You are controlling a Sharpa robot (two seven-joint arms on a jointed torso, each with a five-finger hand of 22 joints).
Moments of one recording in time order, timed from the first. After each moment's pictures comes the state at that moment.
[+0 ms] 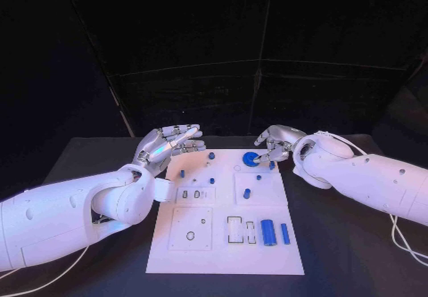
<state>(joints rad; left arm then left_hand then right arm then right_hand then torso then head) 1.23 -0.92 -0.09 1.68 0.08 -0.37 0.61 1.25 0.00 0.20 0.02 0.05 0.85 0.22 0.12 0.07 0.88 0.20 0.12 0.06 0.99 0.16 0.17 0.10 0.17 0.86 0.26 0.27 0.10 1.25 -0.67 0.03 1.25 -1.44 -0.23 -0.17 1.34 -0.13 -0.03 0.16 0.25 0.82 0.17 0.11 0.07 1.25 0.07 0.96 0.80 1.47 -0.01 1.49 1.31 0.14 1.22 0.10 1.20 0.79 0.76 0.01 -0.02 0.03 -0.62</state>
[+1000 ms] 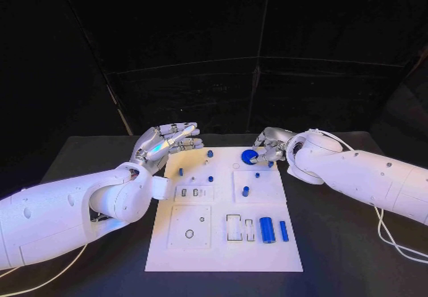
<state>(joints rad) 1.23 -0.92 -0.09 1.66 0.08 -0.37 0.61 1.25 0.00 0.20 0.02 0.05 0.85 0.22 0.12 0.07 0.88 0.20 0.12 0.06 0.99 0.16 0.17 0.10 0.17 0.86 0.26 0.27 0.10 1.25 -0.61 0.03 1.21 -1.38 -0.16 -0.25 1.43 -0.08 -0.05 0.24 0.26 0.81 0.18 0.18 0.07 1.42 0.09 1.40 1.31 1.47 0.00 1.54 1.31 0.14 1.25 0.11 1.25 0.88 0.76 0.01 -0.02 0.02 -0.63</state>
